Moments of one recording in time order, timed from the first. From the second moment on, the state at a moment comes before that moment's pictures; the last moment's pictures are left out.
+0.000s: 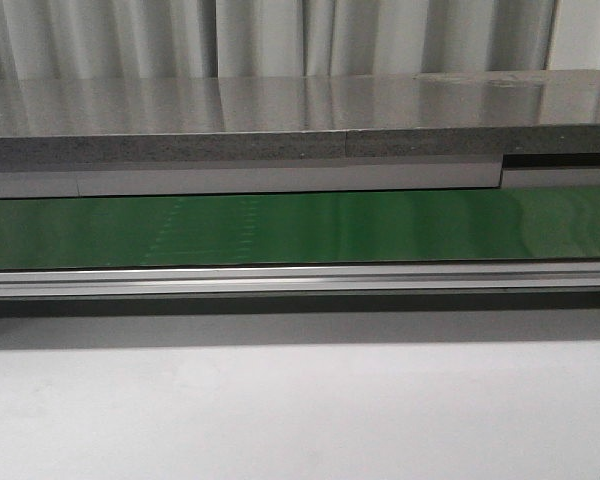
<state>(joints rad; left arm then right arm) 0.33 1.86 -1.28 0.13 0.80 -0.14 0.11 -0.01 0.03 0.01 0.10 0.11</state>
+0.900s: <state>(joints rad) 0.15 1.77 -1.30 0.04 0.86 -0.03 0.11 -0.01 0.03 0.01 0.10 0.11</state>
